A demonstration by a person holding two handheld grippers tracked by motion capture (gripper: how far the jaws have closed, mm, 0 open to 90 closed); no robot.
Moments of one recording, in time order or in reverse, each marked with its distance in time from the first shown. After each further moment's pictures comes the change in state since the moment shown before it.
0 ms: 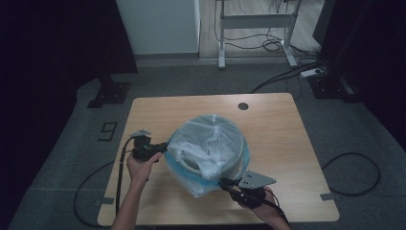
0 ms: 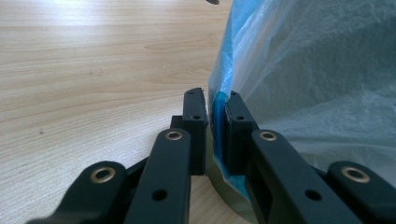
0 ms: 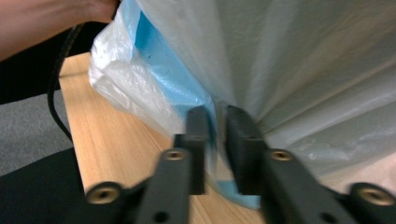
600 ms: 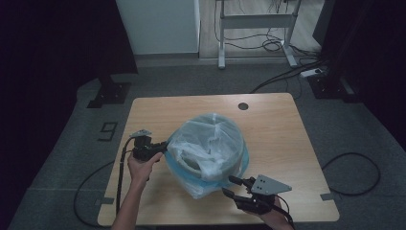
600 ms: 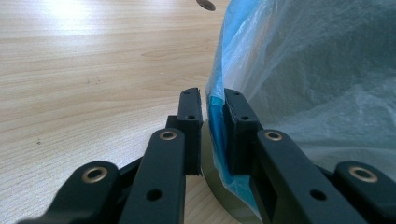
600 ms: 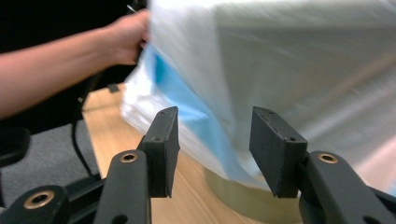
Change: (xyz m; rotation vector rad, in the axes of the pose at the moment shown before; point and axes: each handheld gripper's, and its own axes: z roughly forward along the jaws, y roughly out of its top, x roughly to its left) left arm -0.002 0.001 0.000 -0.024 -0.003 0.021; right arm 0.007 0.001 -0.029 -0.141 0.018 0.048
